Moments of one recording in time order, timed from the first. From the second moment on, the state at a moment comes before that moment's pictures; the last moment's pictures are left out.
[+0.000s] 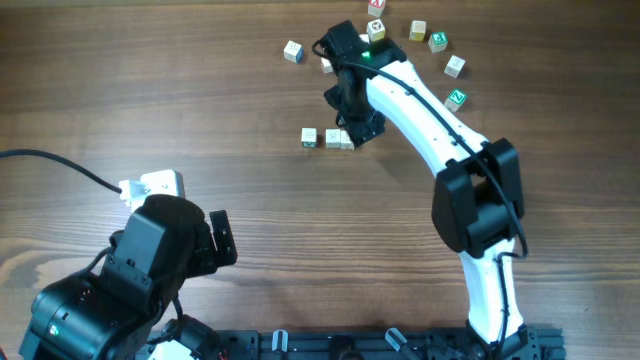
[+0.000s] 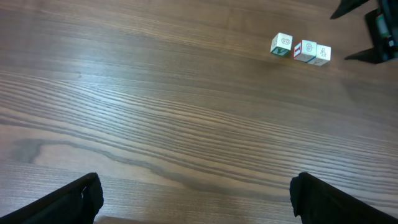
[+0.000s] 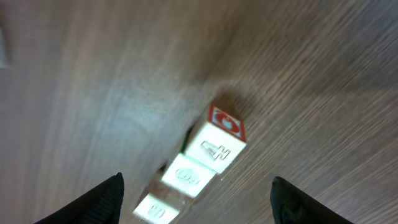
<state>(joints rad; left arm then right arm) -0.53 0.85 1.28 -1.46 -0.31 -0.64 0.50 2.26 1.98 -1.14 0.00 1.53</state>
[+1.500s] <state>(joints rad) -0.53 0.85 1.28 -1.46 -0.31 -0.64 0.43 2.39 1.98 -1.11 -0.05 1.01</state>
